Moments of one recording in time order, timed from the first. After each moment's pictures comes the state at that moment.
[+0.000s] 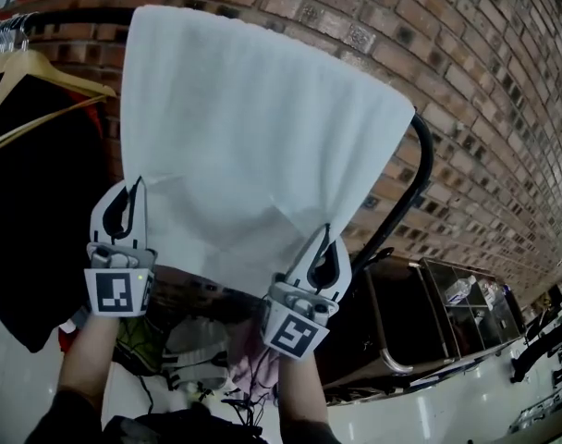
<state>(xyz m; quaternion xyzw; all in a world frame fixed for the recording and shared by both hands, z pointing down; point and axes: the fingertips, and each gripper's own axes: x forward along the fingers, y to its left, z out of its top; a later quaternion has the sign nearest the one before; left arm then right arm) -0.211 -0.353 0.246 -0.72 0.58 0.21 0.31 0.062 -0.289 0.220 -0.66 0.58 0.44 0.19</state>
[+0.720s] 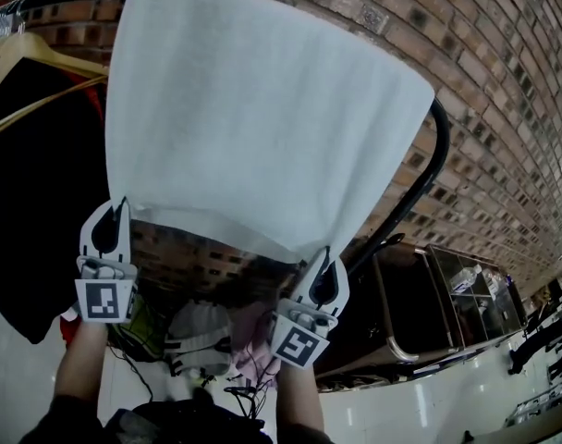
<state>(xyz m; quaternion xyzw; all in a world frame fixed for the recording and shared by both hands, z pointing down) -0.243 -0.361 0.338 -0.75 0.60 0.12 0.26 0.086 -0.286 0.302 -0.70 0.59 0.39 0.14</state>
